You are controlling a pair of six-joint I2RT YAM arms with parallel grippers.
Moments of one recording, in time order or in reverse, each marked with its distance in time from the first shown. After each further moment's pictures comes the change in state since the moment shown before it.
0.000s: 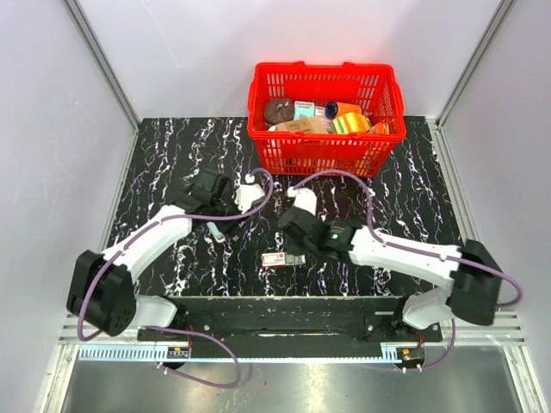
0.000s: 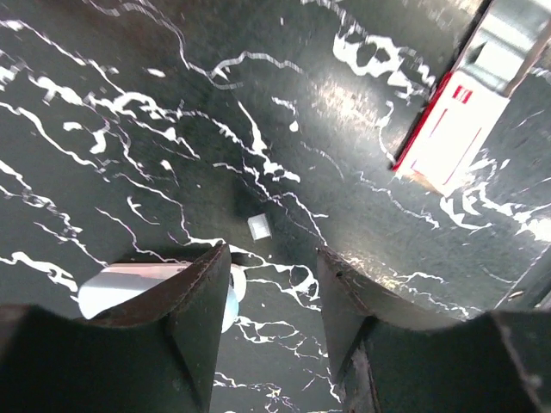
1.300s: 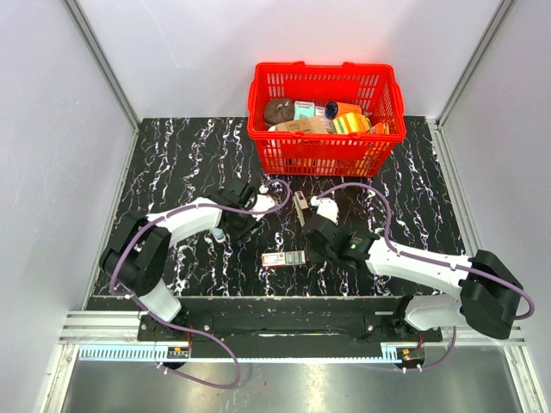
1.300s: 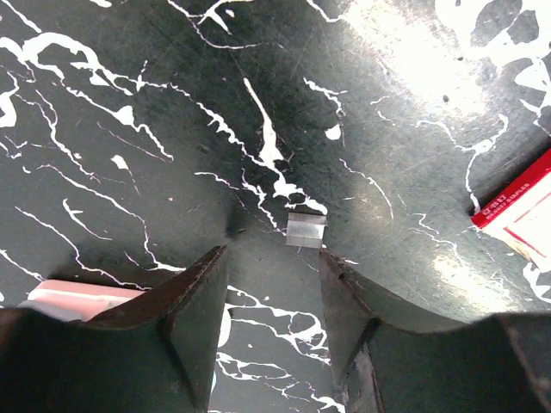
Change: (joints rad) left arm -0.117 0.323 0.017 0.063 -0.269 -0.140; right arm -0.103 -0.181 -0.306 0.178 -0.030 -0.025
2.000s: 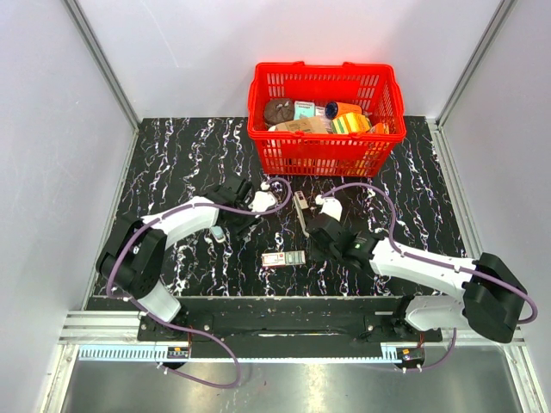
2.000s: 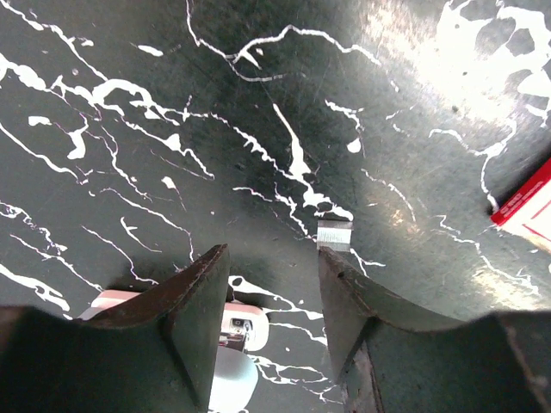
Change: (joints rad) left arm 0.018 -0.026 0.021 0.027 0.021 0.098; right arm -0.028 -0.027 -0.026 0.016 -0.021 0.000
